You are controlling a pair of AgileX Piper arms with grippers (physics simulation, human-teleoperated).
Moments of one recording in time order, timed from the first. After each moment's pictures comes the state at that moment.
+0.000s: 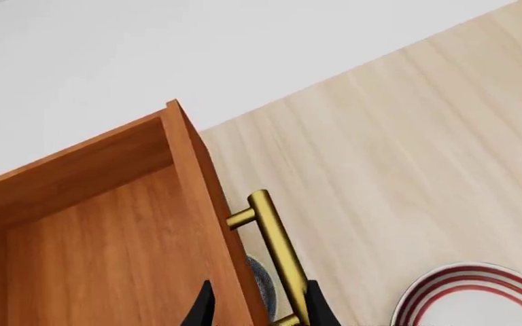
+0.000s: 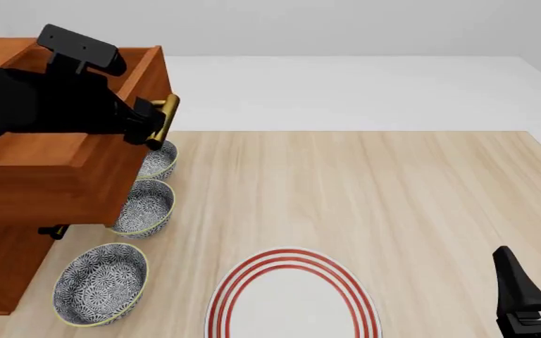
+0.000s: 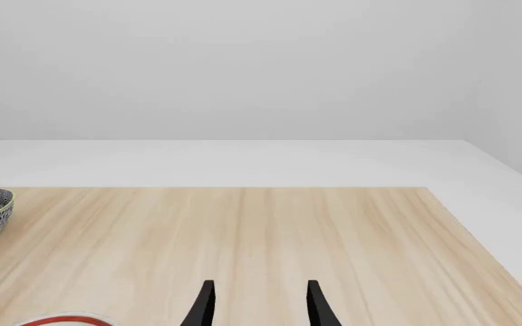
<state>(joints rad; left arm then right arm) -0.29 1.28 -1.17 0.57 0.16 0.00 0.01 0.00 0.00 0.00</state>
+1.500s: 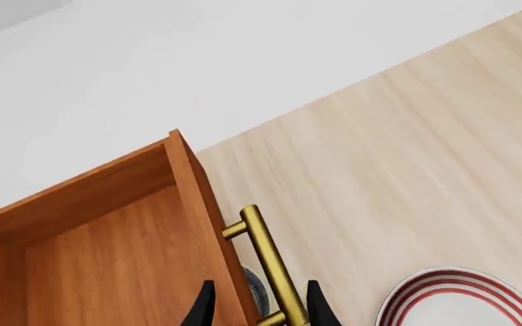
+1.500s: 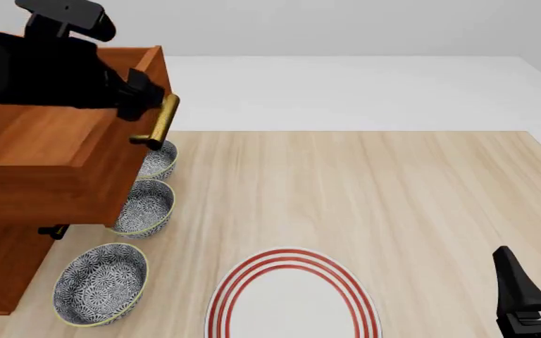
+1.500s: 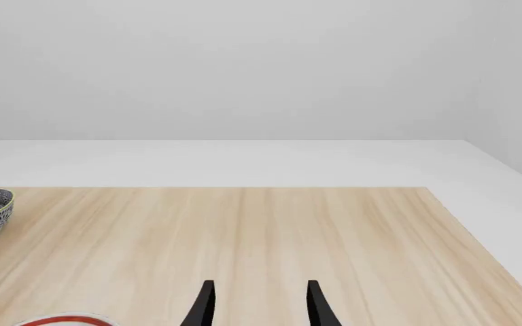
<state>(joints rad) -0.33 1.25 -1.29 0.68 0.15 0.00 0.01 0.00 0.00 0.00</state>
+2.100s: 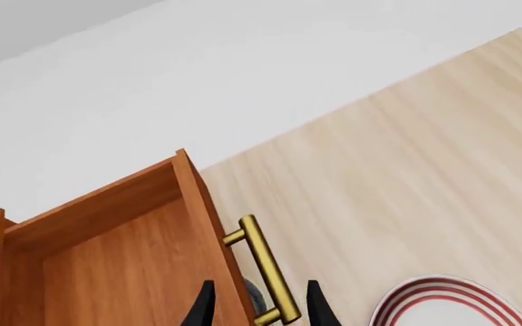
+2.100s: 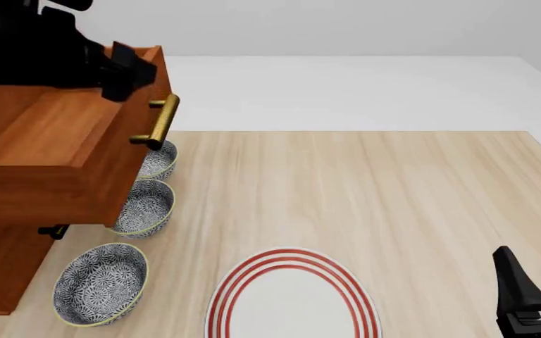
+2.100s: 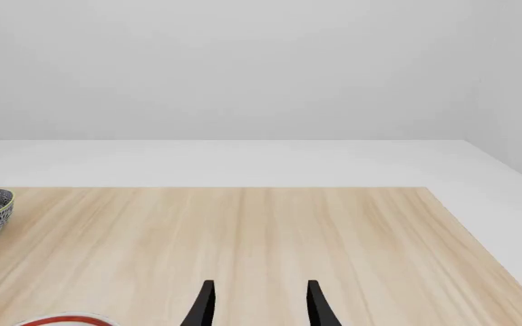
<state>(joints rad) -0.35 1.21 -1.36 0.72 0.16 0.00 0.01 0.00 0.00 0.00</state>
